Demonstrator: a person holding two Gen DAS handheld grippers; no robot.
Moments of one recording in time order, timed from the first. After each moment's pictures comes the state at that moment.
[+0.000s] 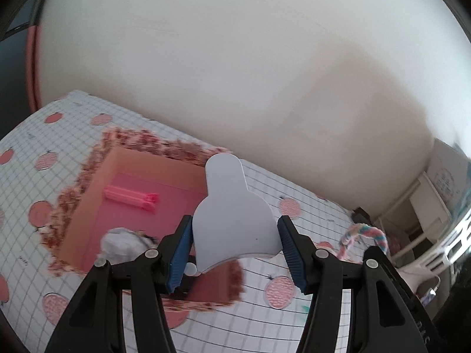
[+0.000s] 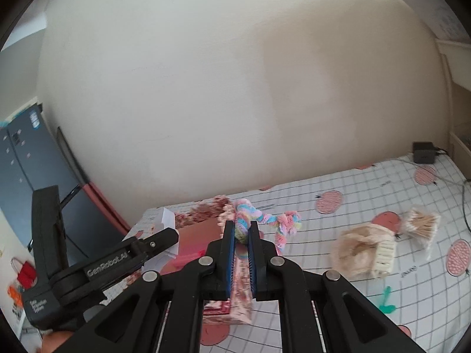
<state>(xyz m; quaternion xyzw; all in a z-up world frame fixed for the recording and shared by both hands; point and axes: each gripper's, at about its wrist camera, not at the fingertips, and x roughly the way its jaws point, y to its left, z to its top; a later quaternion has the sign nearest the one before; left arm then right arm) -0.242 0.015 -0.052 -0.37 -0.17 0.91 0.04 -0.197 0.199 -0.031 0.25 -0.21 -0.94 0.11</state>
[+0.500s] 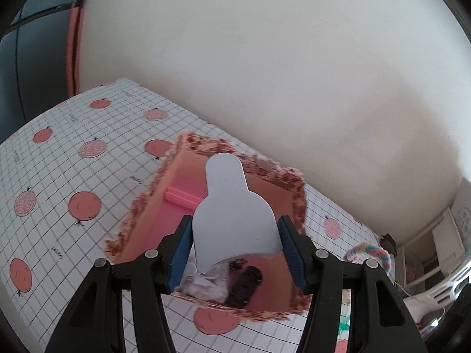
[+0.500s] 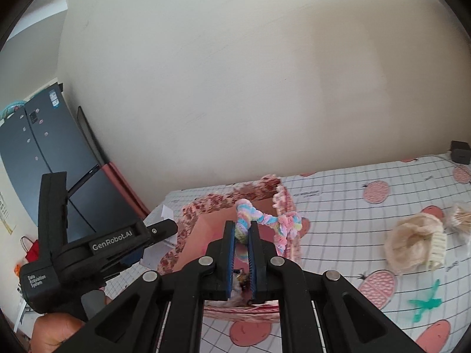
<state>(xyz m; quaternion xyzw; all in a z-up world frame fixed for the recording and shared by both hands) -0.242 -0.064 -0.060 -0.37 -0.21 0.90 -0.04 -0.212 0.129 -0.042 0.27 -0.19 -0.93 0.17</state>
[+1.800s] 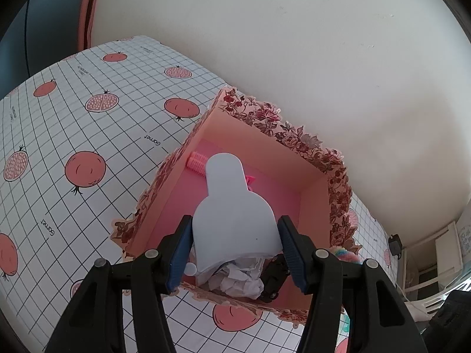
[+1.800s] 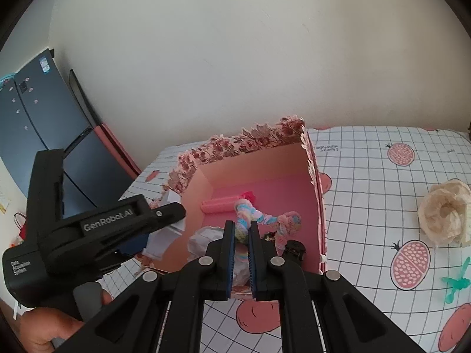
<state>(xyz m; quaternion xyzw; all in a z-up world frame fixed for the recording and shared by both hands) -0.253 -0.094 -0.114 -0.43 -0.26 0.86 -0.05 -0.241 0.080 -0.095 0.36 -0.16 -0.91 0.16</state>
